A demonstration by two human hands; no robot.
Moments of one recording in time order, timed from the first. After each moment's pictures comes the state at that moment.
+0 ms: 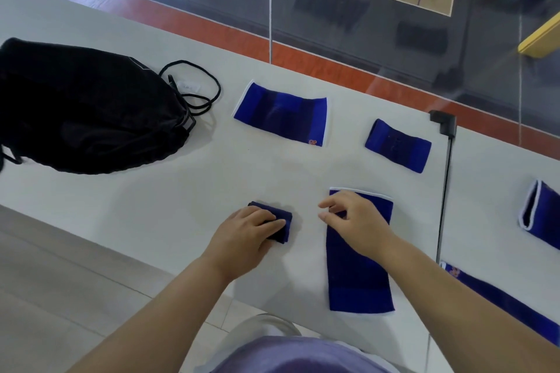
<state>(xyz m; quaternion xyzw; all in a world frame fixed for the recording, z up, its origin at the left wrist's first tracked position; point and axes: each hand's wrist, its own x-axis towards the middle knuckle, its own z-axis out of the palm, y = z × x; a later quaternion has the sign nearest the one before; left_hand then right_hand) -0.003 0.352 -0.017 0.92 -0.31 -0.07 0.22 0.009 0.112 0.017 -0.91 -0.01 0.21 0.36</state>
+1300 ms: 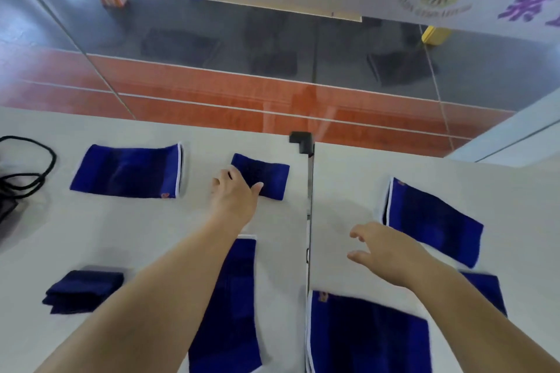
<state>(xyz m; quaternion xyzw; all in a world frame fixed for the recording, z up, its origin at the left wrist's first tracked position) 0.124 0.059 -0.020 0.97 -0.02 -0.20 0.13 -0.027 -0.156 0.058 -0.92 0.14 0.34 0.16</state>
